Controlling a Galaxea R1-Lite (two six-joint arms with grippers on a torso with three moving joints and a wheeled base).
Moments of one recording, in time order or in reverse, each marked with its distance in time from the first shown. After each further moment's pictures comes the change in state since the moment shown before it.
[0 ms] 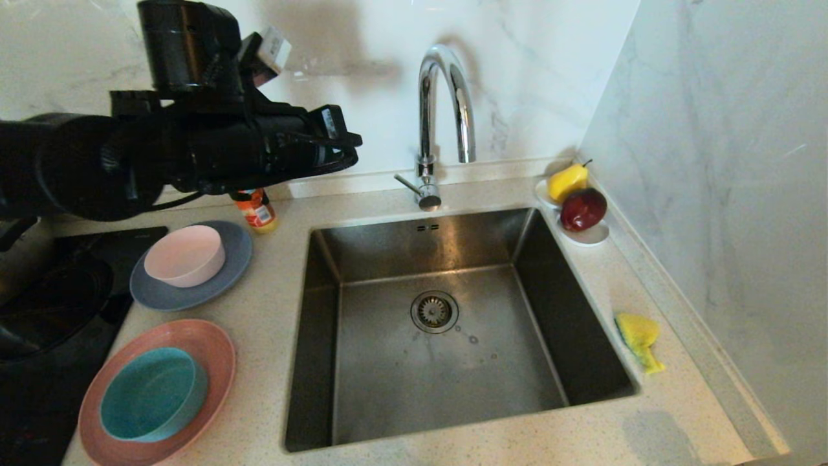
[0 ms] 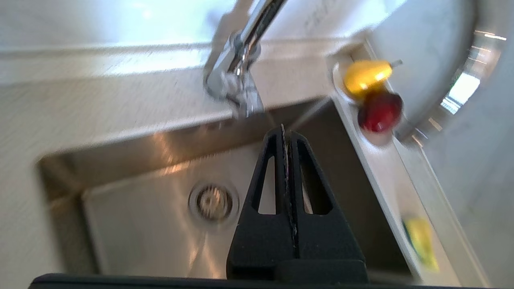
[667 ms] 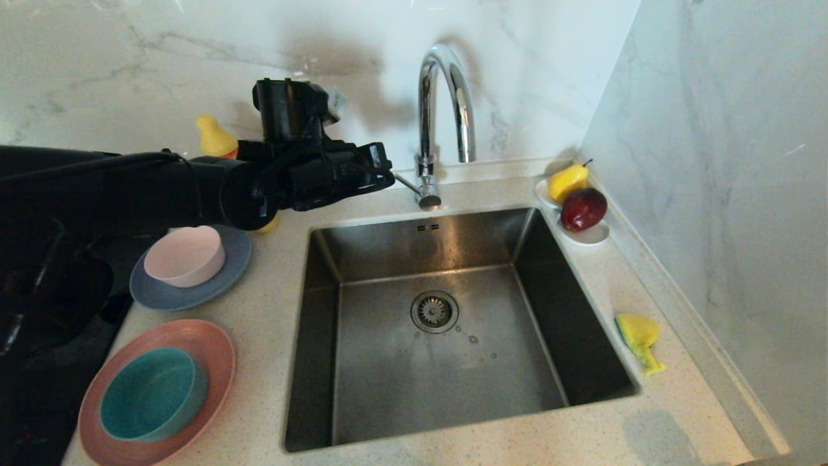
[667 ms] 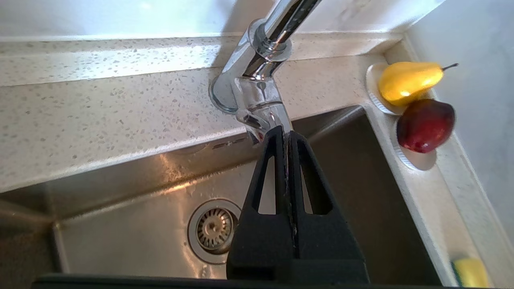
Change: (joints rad) left arm 0.015 0.292 -0.215 -0.054 -0.005 -0.004; right arm 0.000 0.000 0.000 0.000 0.000 0.000
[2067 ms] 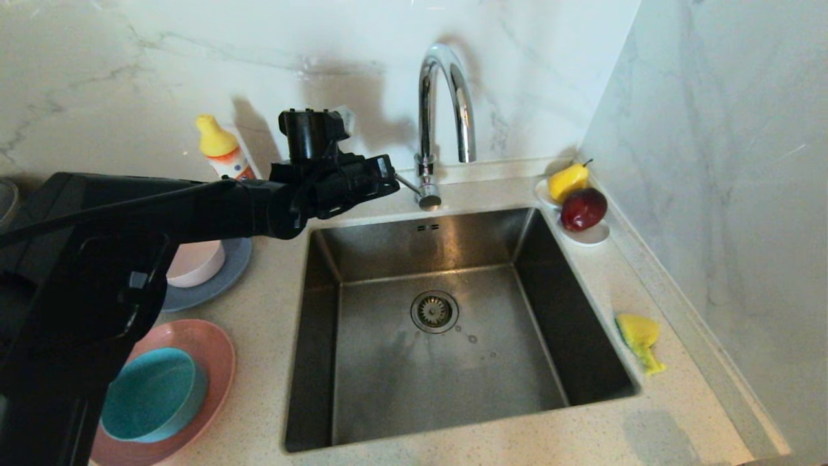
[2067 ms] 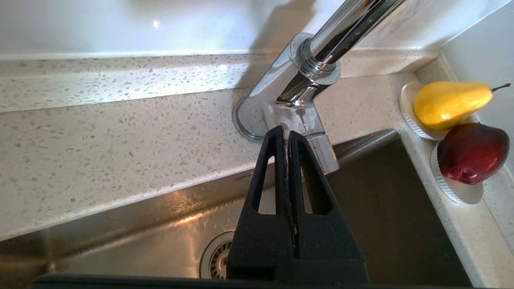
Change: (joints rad) left arm 0.032 0.177 -0.153 -0.071 -0.001 0.009; right arm 0.000 0.000 0.000 0.000 0.000 0.000
